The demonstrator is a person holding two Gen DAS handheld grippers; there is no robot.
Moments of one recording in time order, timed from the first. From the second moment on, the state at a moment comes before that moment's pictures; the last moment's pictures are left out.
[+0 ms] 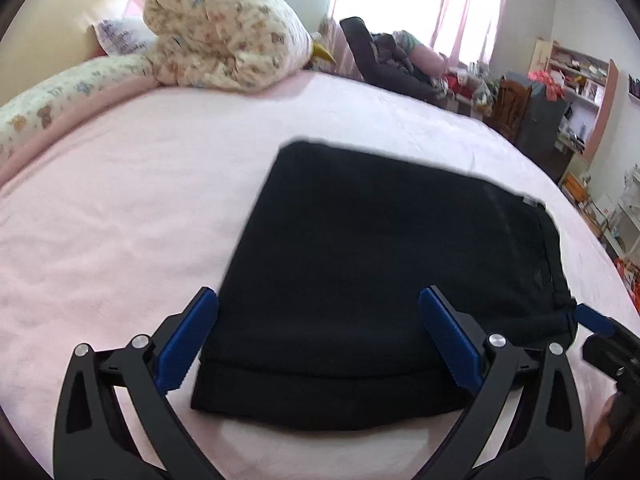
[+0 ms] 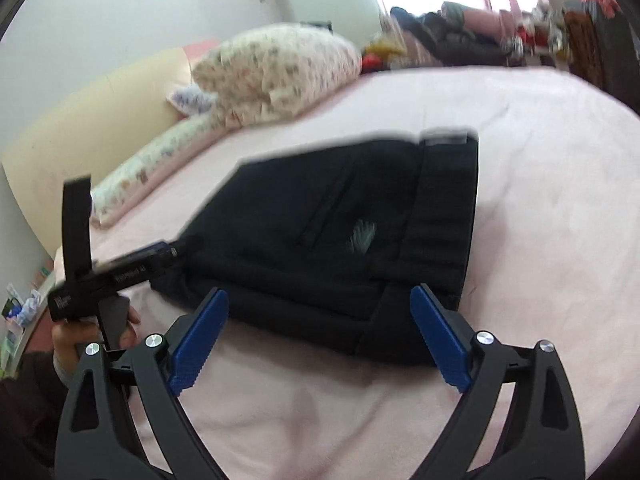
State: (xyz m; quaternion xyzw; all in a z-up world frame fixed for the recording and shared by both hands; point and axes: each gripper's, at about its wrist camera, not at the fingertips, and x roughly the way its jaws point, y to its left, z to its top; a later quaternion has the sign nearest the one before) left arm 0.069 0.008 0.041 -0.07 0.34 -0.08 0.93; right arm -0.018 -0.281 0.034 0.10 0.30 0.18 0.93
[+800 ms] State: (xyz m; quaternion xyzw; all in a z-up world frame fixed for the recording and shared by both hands) left arm 0.191 -0.048 0.050 0.08 0.39 -0.05 0.92; right arm 0.154 -0.304 0.036 0.20 0.41 0.14 0.88
